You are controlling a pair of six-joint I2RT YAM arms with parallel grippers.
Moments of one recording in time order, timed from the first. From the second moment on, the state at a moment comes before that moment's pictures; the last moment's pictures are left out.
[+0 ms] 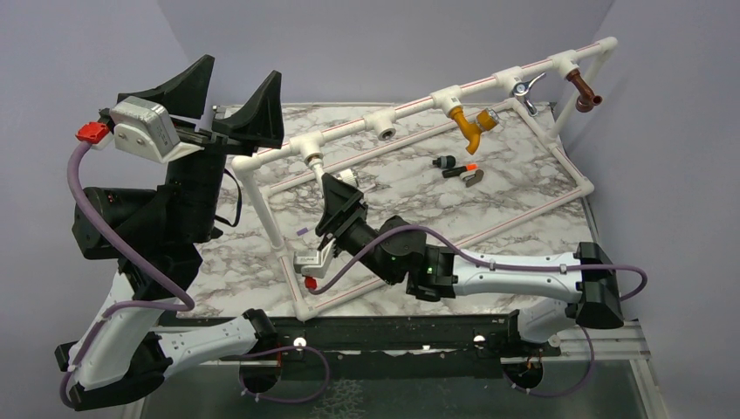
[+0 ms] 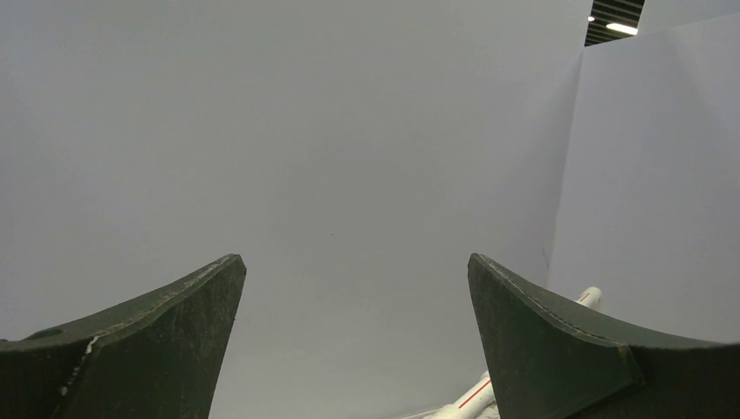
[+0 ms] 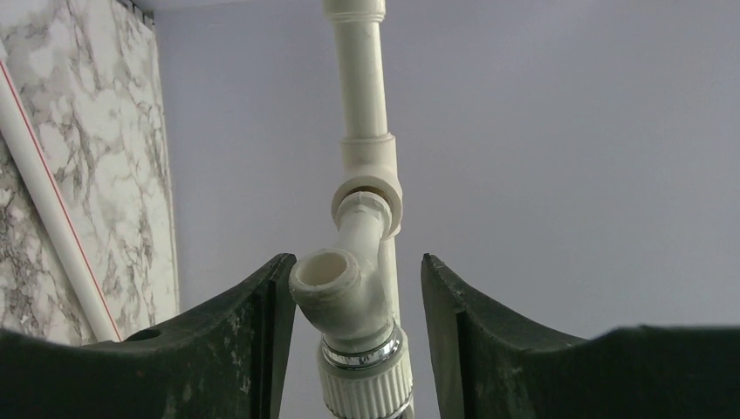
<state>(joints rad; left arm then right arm) -0.92 0.92 1.60 0.07 -0.44 0.30 1.39 1.48 1.20 0.41 0.48 -1.60</state>
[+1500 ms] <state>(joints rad) -0.93 0.91 1.61 0.07 -0.44 0.31 1.37 1.67 1.17 1.05 0.71 -0.69</state>
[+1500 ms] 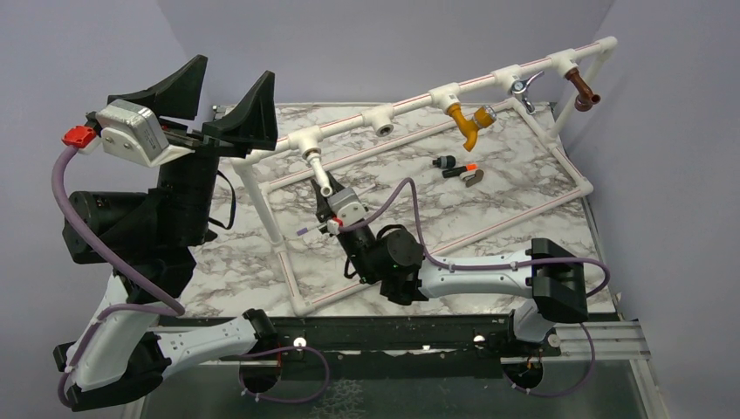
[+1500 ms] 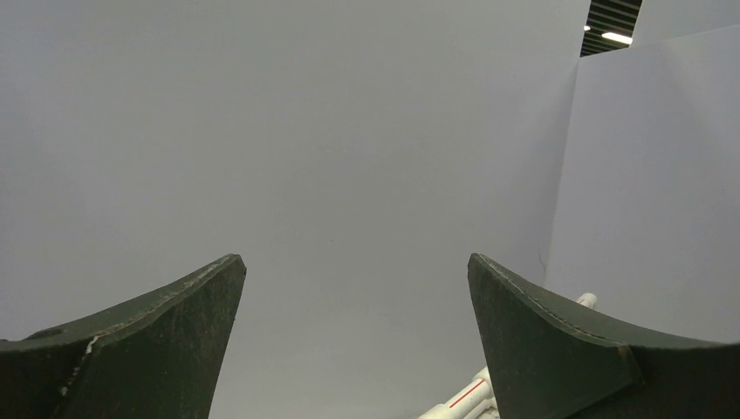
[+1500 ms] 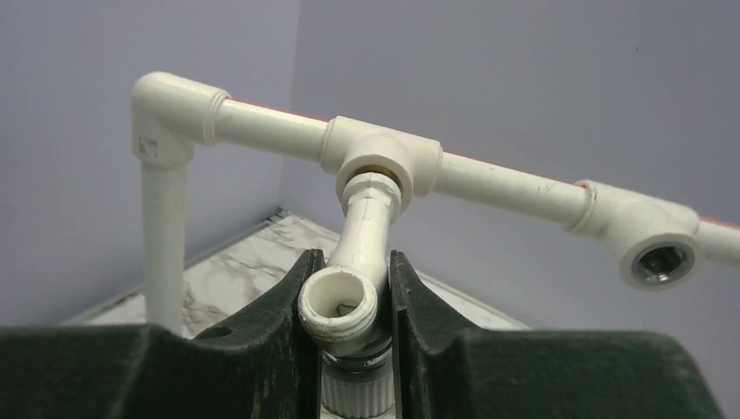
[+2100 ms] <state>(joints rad) -0.95 0.89 1.61 0.06 -0.44 0.31 1.38 1.63 1.16 1.03 0.92 0.25</state>
